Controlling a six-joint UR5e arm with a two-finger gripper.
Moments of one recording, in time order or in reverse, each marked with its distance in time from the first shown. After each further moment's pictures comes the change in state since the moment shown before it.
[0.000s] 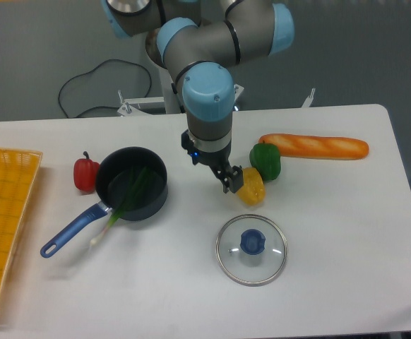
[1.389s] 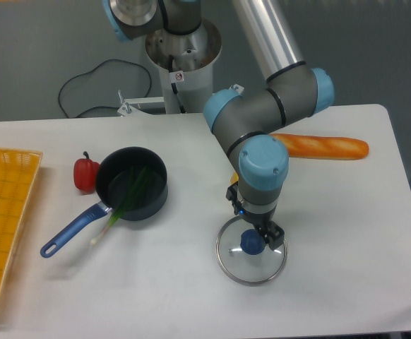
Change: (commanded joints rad) arm 0.072 -0.261 0.166 0.049 0.009 0.499
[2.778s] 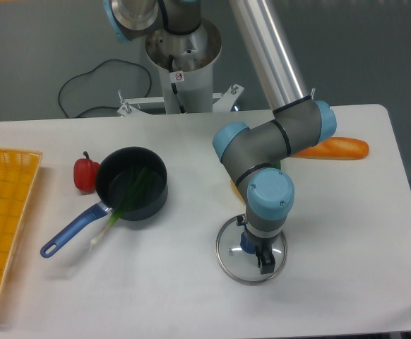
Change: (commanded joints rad) arm -0.008 -0.094 0.029 0.058 0.002 0.241
